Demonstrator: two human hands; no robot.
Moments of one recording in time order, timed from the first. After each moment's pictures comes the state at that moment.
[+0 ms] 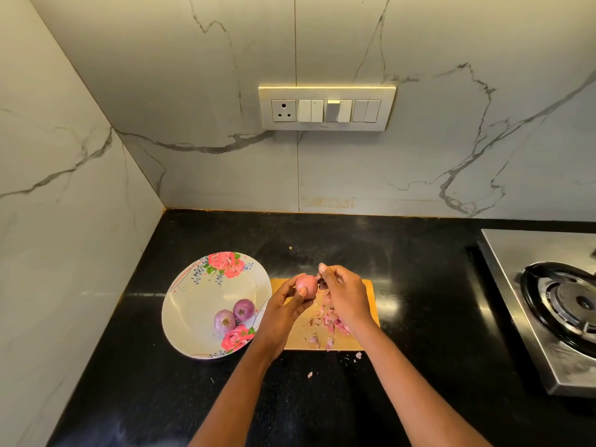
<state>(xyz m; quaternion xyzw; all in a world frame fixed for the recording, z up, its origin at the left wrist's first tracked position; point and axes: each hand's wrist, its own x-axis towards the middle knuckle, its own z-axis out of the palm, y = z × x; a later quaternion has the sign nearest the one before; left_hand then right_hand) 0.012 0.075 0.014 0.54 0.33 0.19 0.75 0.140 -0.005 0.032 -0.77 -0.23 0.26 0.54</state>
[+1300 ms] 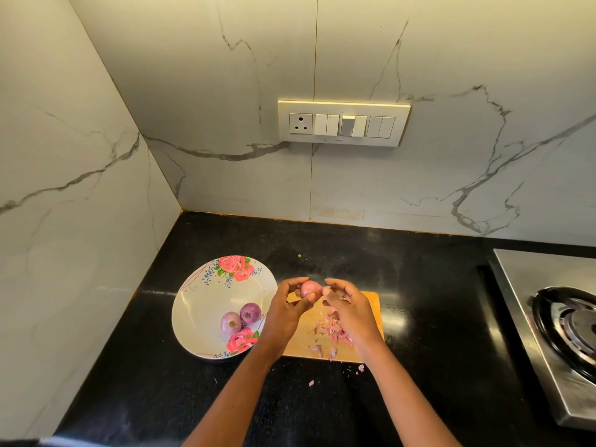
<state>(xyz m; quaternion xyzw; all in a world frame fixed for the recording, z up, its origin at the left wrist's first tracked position) 0.015 0.078 0.029 0.62 0.37 0.22 0.65 0.132 -0.022 0.039 -0.69 -0.18 0.37 0.59</state>
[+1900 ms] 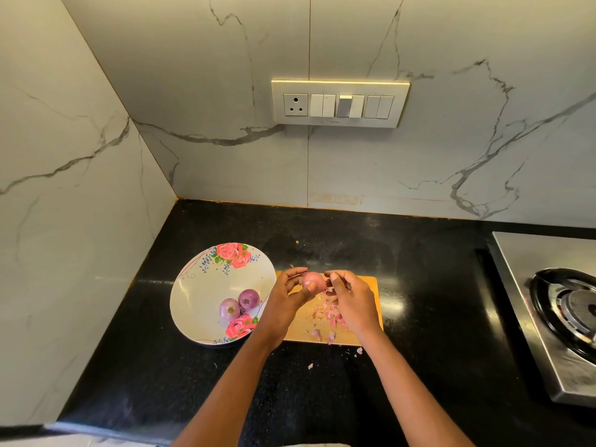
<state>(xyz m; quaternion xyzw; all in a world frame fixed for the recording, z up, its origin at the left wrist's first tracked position) 0.010 0.075 0.021 0.61 0.36 0.18 0.68 0.136 -0.026 0.023 -0.78 -0.25 0.25 0.51</state>
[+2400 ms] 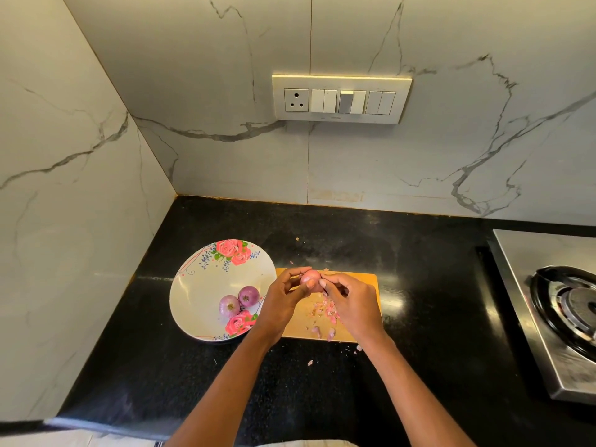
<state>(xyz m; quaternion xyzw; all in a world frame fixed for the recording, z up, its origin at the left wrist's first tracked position) 0.009 0.077 0.021 0.63 0.35 0.19 0.67 0.128 -0.038 0.036 -0.79 -0.39 0.13 0.46</state>
